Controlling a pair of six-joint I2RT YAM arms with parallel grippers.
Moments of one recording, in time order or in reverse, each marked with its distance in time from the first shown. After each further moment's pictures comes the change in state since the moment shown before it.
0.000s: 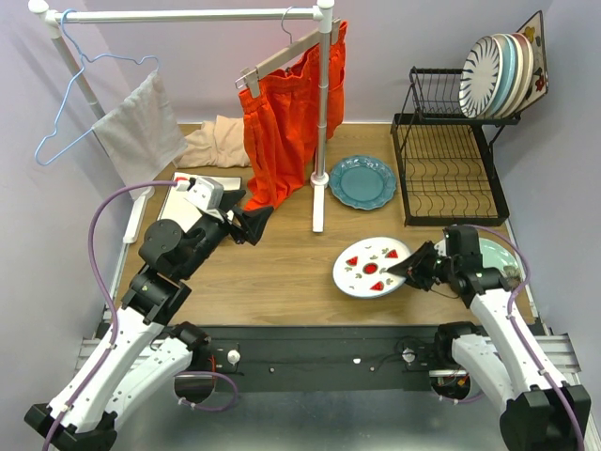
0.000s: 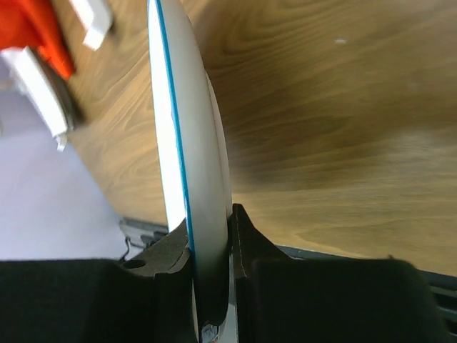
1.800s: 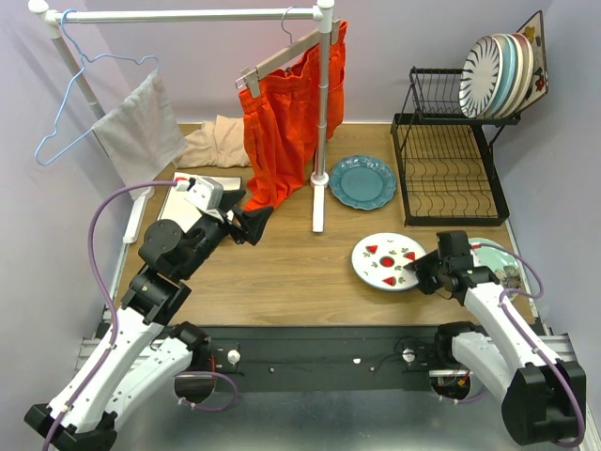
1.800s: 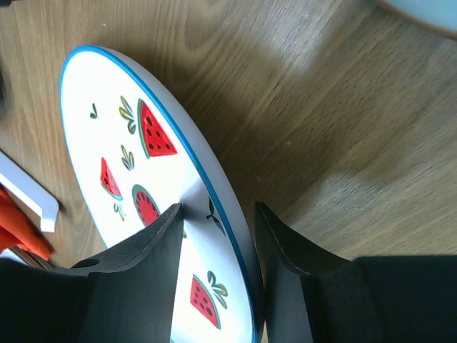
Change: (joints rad) left arm 0.000 -0.001 0.000 0.000 0.001 0.000; right arm 0.004 0.100 -0.079 0.040 0.478 0.293
